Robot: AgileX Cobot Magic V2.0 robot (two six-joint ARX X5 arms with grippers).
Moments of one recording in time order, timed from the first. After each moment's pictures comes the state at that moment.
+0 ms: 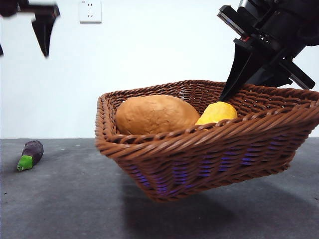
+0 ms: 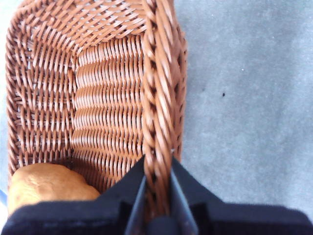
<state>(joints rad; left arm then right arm) -0.11 1.59 1.59 -0.91 -0.12 -0.09 0.42 1.31 0.90 -0.46 -0.39 0.29</state>
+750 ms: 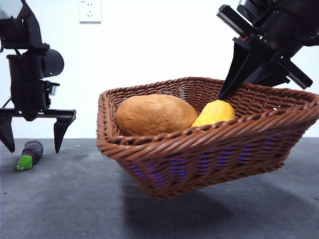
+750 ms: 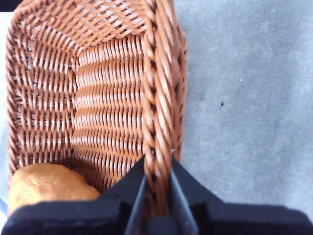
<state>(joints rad) -0.09 2.05 1.59 -0.79 -0.12 -0.24 0.42 1.31 0.90 -0.43 -0.38 0.28</state>
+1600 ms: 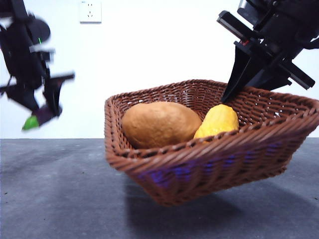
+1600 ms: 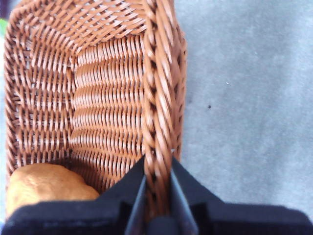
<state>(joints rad) -0.04 1.88 1.59 -0.70 0.15 -0.11 0.42 1.33 0.90 -0.43 -0.32 0.28</state>
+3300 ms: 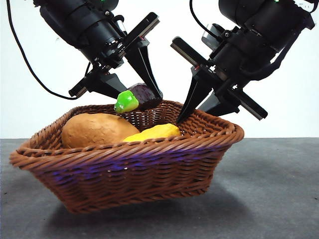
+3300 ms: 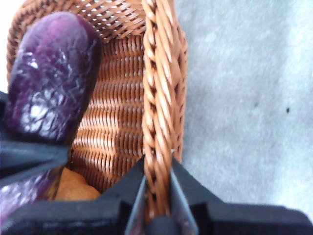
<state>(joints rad) -0.56 1.63 1.23 -0.55 0.45 -0.47 0.56 1.51 0.90 -0.19 -0.34 0.52</state>
